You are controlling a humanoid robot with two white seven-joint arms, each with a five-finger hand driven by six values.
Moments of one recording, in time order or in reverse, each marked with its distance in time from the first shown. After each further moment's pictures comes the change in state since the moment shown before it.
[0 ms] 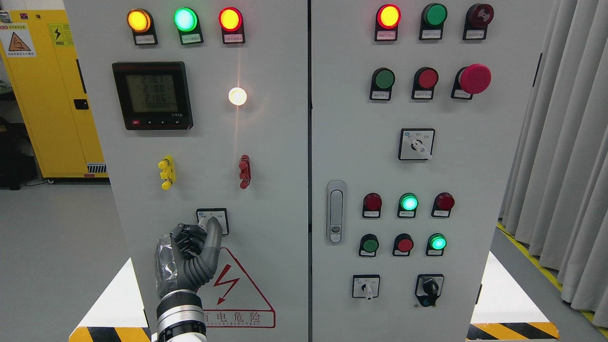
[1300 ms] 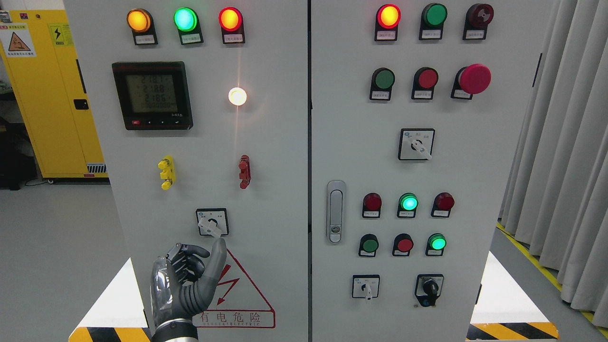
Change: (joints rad) left arm 0.212 0.017 0.003 -0.045 0.001 -0.300 -0.010; right arm 0.000 0.000 0.000 0.000 0.000 0.000 0.000
